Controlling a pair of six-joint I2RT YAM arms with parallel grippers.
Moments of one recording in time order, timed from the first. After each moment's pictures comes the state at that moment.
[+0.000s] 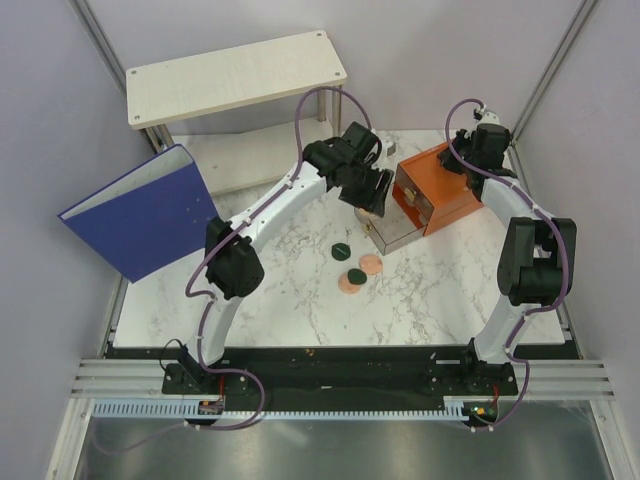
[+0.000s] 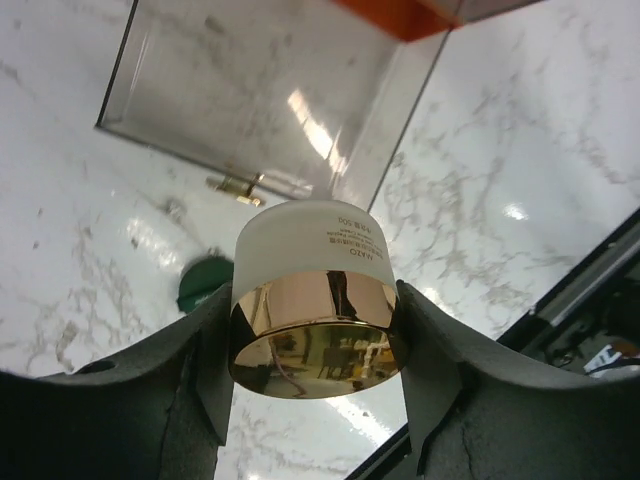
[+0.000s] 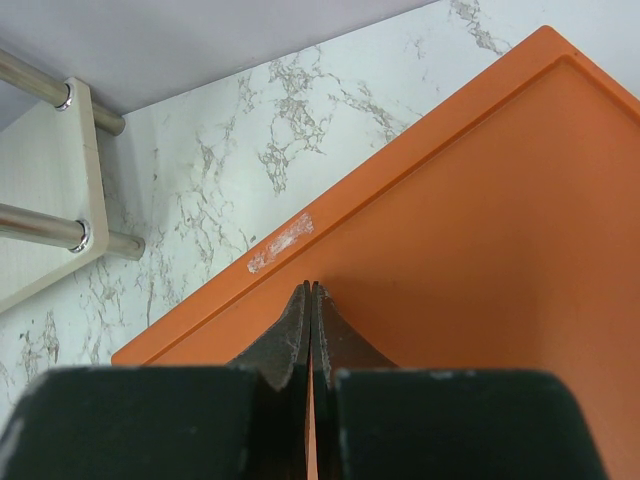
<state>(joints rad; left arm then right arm) -0.75 2.20 2.22 -1.02 0.18 -0.21 -0.05 1.86 1.34 0.05 -0.19 0.36</state>
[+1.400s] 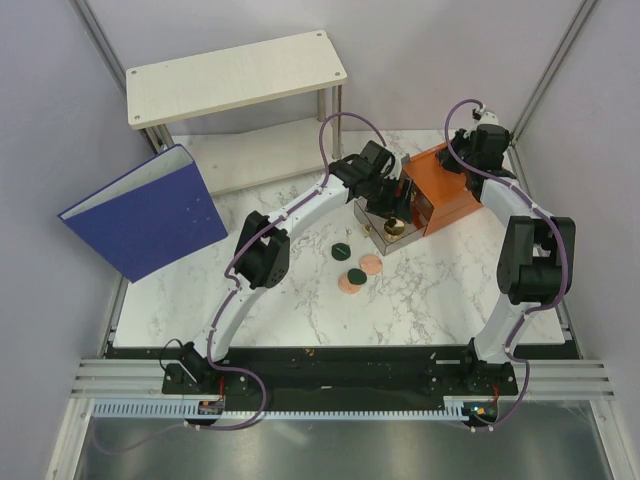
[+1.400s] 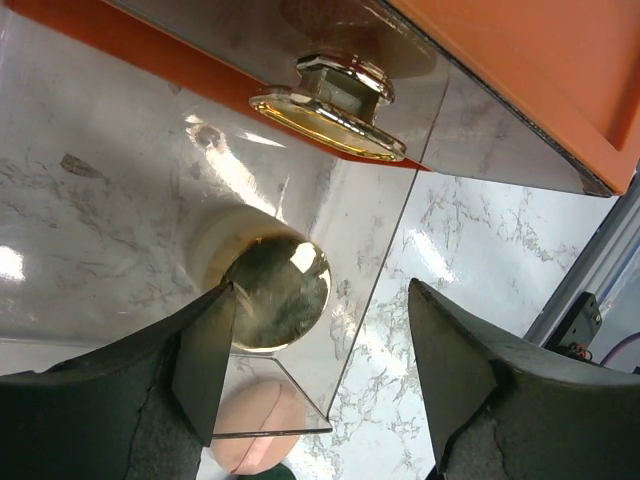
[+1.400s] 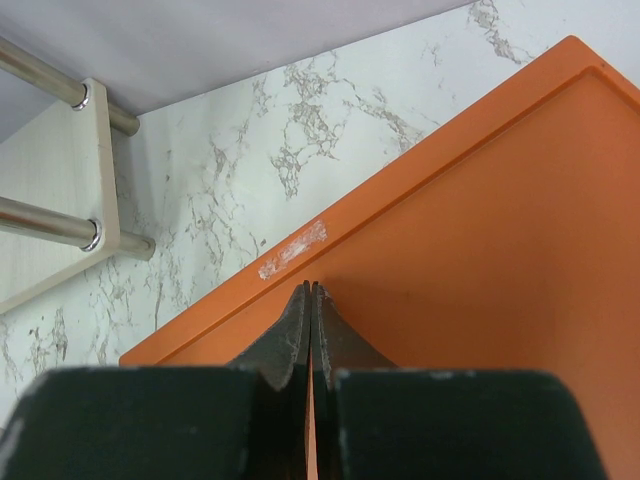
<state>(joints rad) -0.75 2.50 2.36 -0.70 0.42 -0.37 -0.05 1.87 1.33 0.09 -0.22 0.36</state>
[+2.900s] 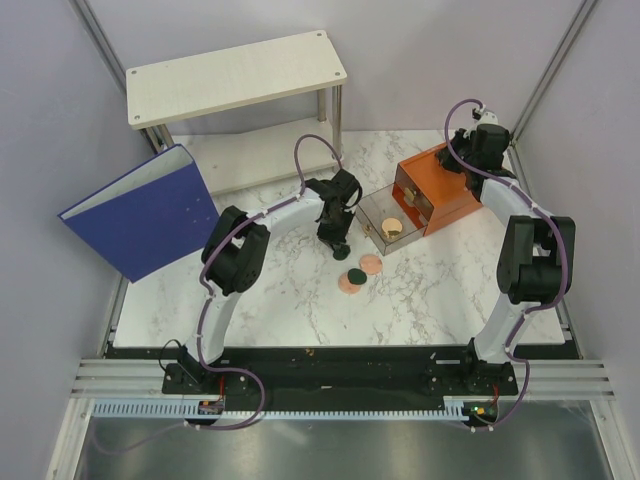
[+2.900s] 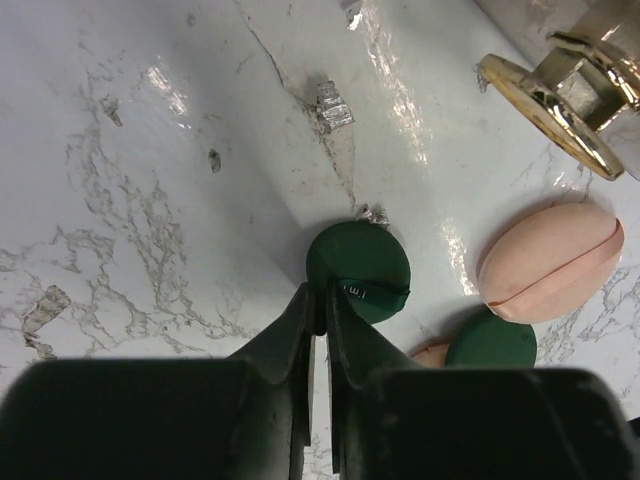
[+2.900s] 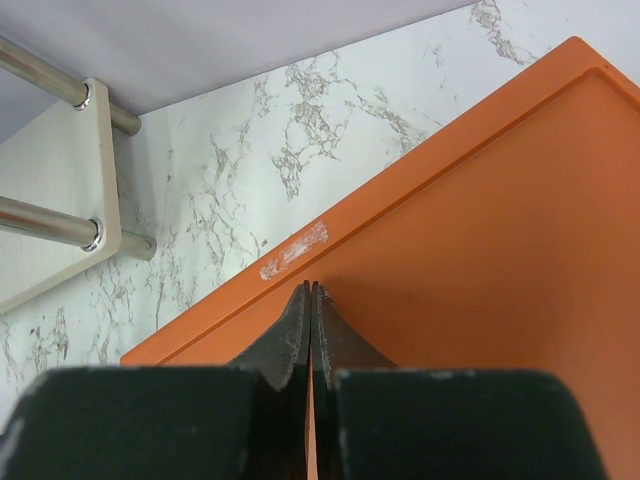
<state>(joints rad) -0.69 2.22 1.76 -0.80 0.08 -0.28 -0.05 1.87 1.33 0.09 -0.22 0.36</state>
